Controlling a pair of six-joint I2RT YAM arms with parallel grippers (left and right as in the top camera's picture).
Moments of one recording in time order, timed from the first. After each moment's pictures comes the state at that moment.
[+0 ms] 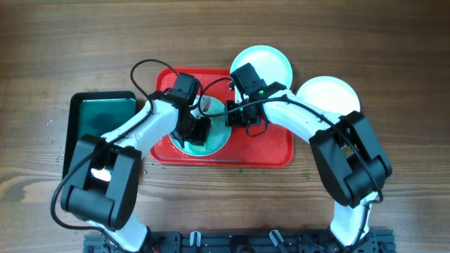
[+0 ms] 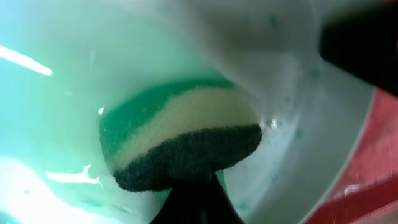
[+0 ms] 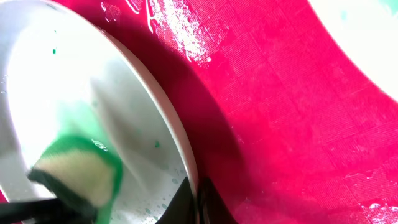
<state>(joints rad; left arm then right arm) -0.36 1.80 1.04 -0.70 0.26 -0.13 0.56 2.01 1.27 -0.49 -0.31 0.53</state>
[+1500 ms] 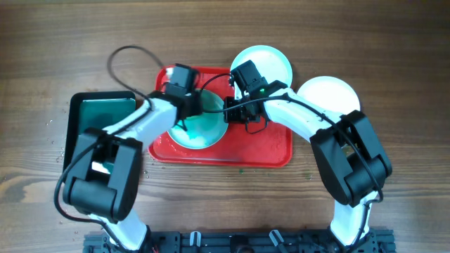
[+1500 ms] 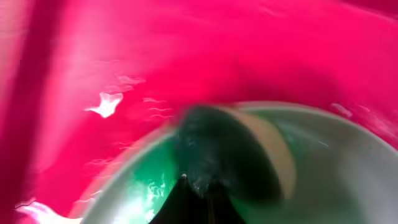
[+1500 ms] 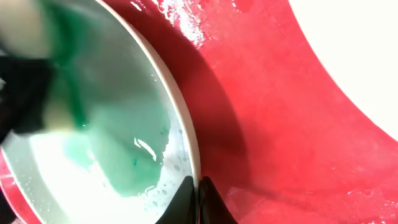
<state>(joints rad) -0.30 1.85 1.04 -0.35 -0.14 -0.49 0.55 2.02 1.28 -0.46 -0.33 0.53</state>
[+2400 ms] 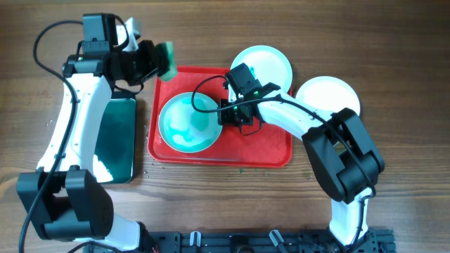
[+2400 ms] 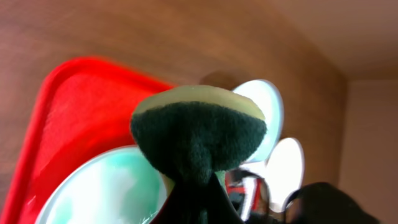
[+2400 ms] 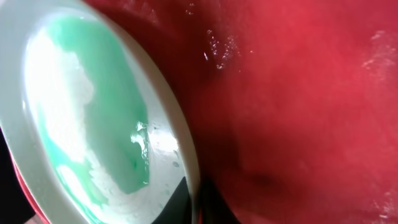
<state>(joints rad) 0.02 1.70 1.43 -0.72 0.52 -0.47 0.58 2.06 1.29 -0.42 -0.38 0.59</state>
